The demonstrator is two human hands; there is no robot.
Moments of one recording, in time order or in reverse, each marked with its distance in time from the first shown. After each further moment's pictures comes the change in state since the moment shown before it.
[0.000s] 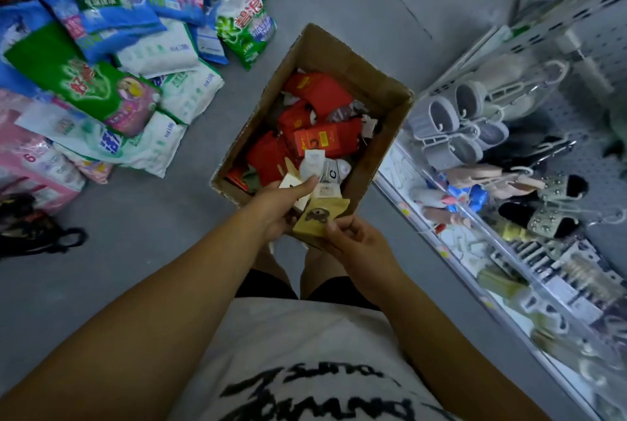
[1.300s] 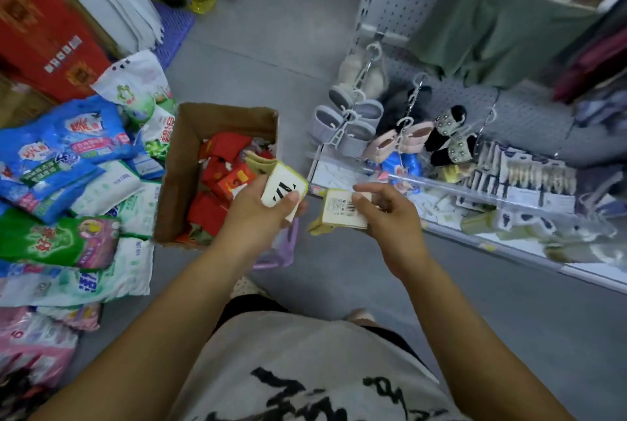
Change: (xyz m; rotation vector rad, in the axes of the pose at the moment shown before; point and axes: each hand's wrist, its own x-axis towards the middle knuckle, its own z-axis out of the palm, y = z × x) left_hand -0.160 -0.071 0.102 0.694 -0.165 0.737; right_hand -0.146 0.012 -0.115 0.231 0.478 -0.510
